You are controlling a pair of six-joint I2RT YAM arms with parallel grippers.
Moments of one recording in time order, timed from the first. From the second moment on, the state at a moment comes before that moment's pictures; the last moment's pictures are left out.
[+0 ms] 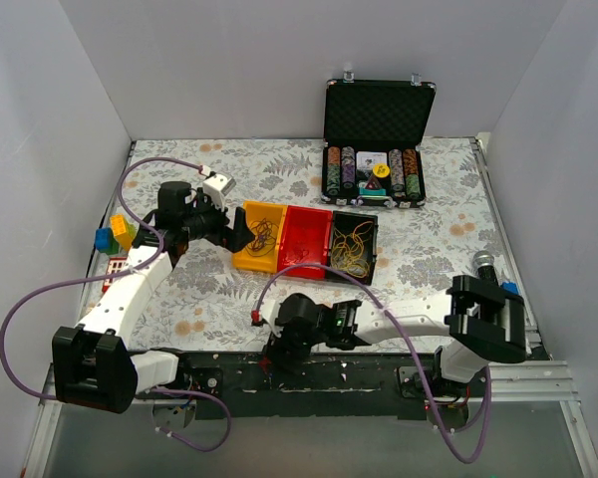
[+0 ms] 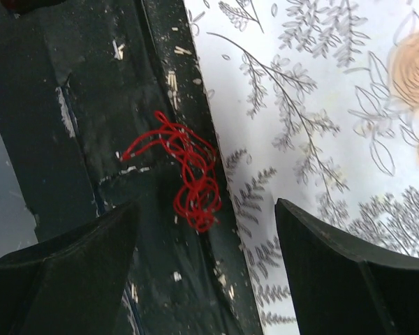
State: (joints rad) left arm -0.18 1.21 0.91 -0.31 0.54 0.11; right arm 1.37 1.55 0.80 -0.07 -0.13 0.15
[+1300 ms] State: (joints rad) left arm -0.18 1.20 0.91 -0.27 0.40 0.13; right arm 0.95 1.49 1.15 -0.17 -0.09 0.01
